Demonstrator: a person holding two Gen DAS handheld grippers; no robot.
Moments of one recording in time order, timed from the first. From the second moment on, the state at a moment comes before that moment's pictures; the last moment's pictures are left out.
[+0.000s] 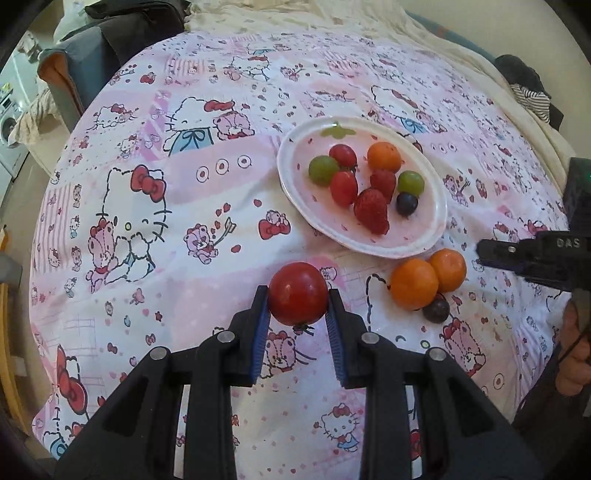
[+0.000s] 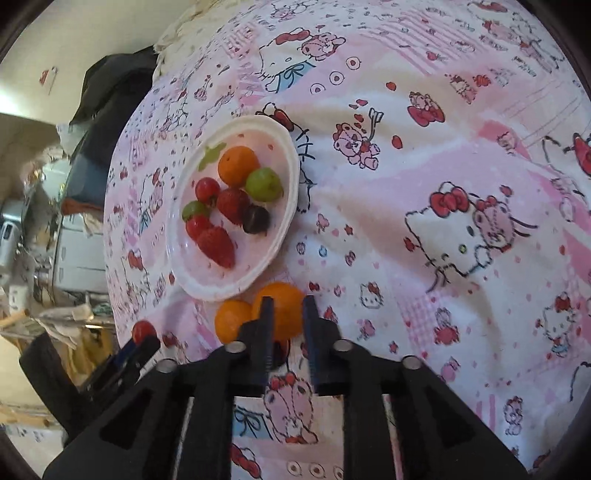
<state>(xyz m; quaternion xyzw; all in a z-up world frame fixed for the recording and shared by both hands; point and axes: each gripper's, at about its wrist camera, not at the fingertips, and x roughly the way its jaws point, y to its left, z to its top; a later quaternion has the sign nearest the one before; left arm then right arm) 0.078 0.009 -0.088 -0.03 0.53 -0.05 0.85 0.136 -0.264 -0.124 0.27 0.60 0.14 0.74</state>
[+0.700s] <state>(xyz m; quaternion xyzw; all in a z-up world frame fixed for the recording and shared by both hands) 0.091 0.009 -0.080 -0.05 0.52 -0.04 0.85 0.138 -0.253 -0.147 0.28 0.61 0.16 0.72</state>
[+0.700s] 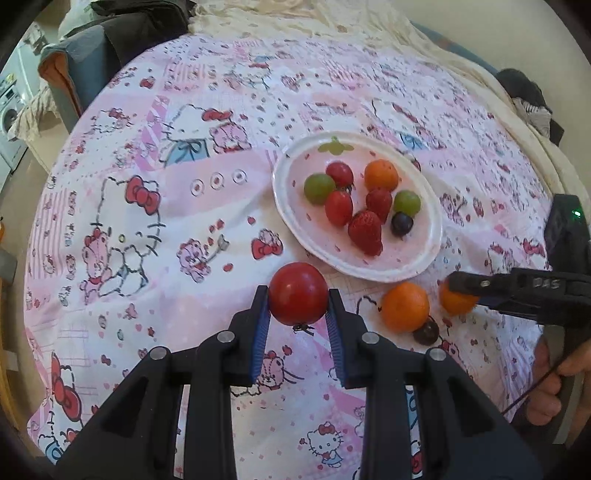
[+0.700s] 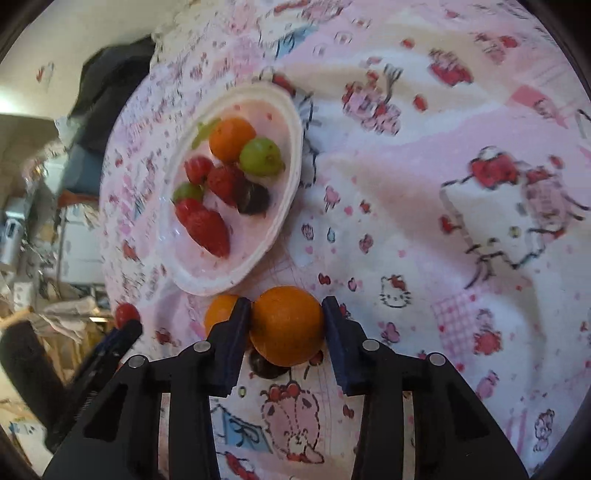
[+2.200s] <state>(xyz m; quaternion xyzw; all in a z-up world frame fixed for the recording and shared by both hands) 0.237 -0.020 -0.109 0.01 0.50 -0.06 0.87 0.260 -0.231 -0.122 0.19 0.57 0.18 0.78</state>
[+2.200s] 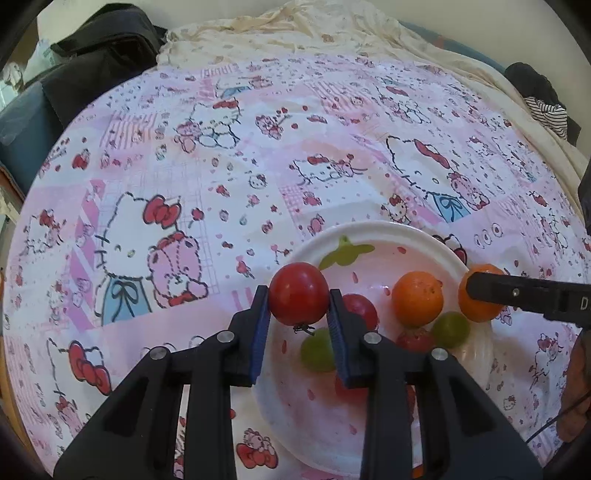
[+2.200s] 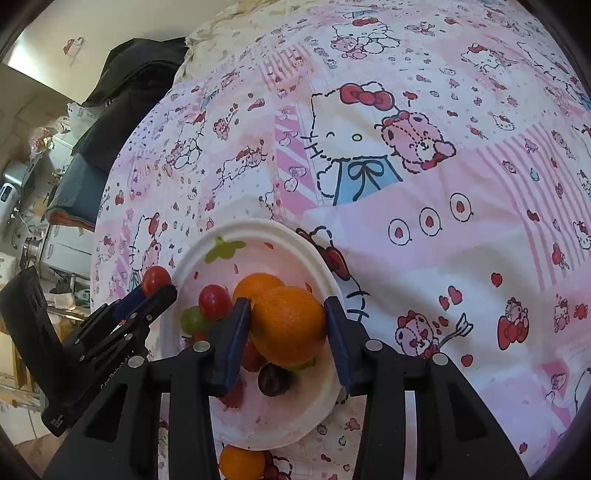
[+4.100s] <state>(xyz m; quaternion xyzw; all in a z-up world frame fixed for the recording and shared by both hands) 0.108 0.013 -0.031 -0.08 0.46 -0.01 0.88 0.120 -0.261 -0.016 0.17 0.43 0.15 0.87</state>
